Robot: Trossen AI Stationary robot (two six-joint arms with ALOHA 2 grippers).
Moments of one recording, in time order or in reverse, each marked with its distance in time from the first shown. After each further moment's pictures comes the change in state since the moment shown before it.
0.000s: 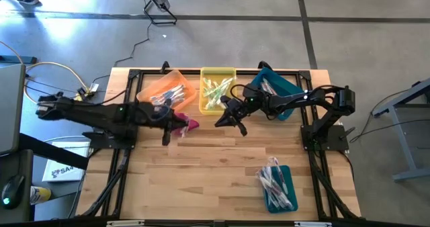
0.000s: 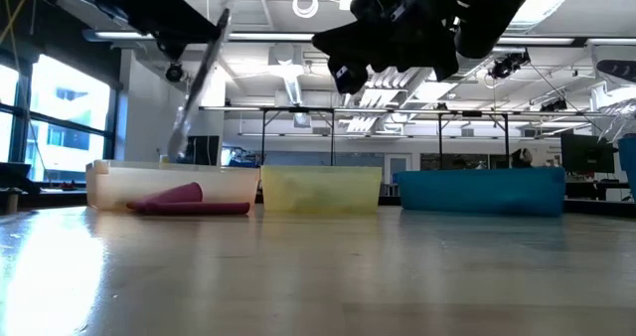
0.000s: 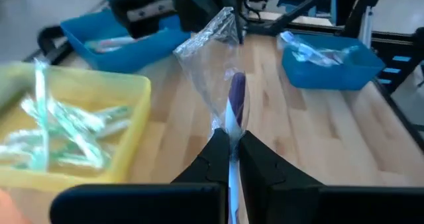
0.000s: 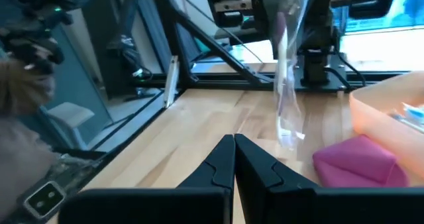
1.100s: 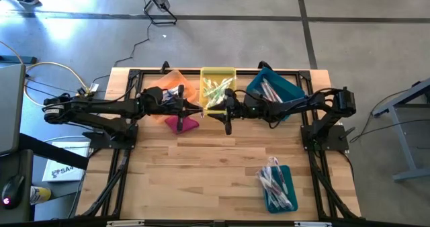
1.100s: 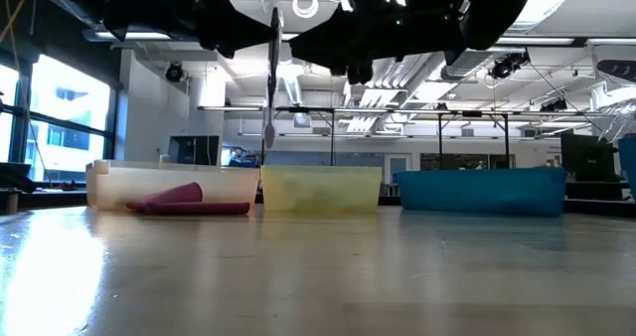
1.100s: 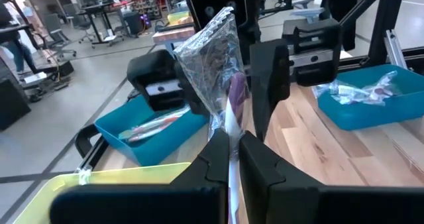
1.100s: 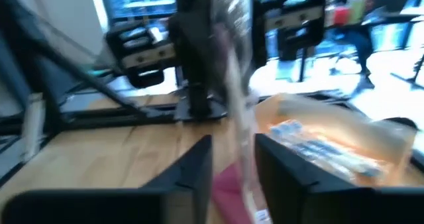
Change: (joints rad) left arm 0.292 0.264 0.000 0.502 0.290 0.339; right arm 0.107 0.000 0.000 0.096 0.607 0.000
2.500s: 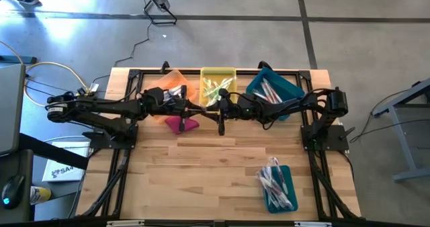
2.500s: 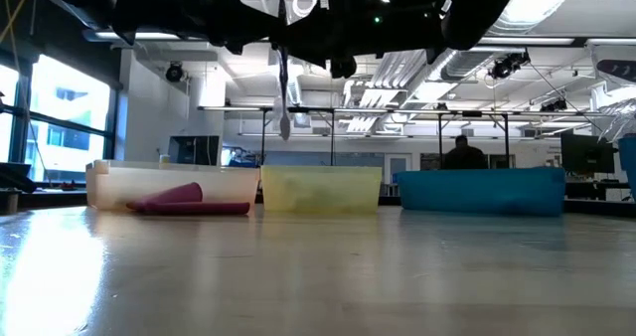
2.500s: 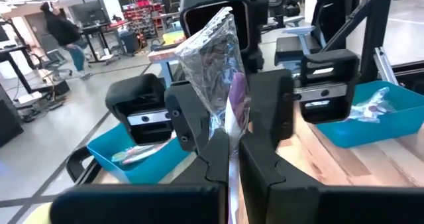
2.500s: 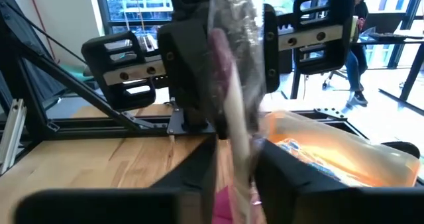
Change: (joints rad) left arm -0.007 0.058 -0.001 0.130 0.020 -0.001; right arm 0.036 0.090 0.098 0.039 0.060 -0.052
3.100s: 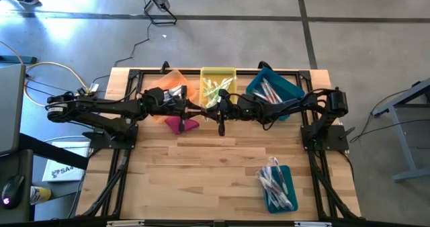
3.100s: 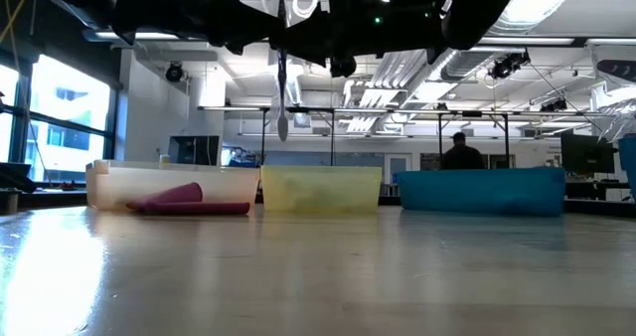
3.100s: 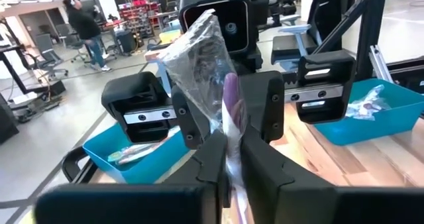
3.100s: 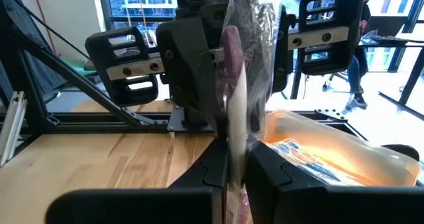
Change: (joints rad) left arm 0.000 0.000 0.000 -0.007 0.011 0.002; right arm 0.005 0.000 -0.001 -0.008 0.000 -0.026
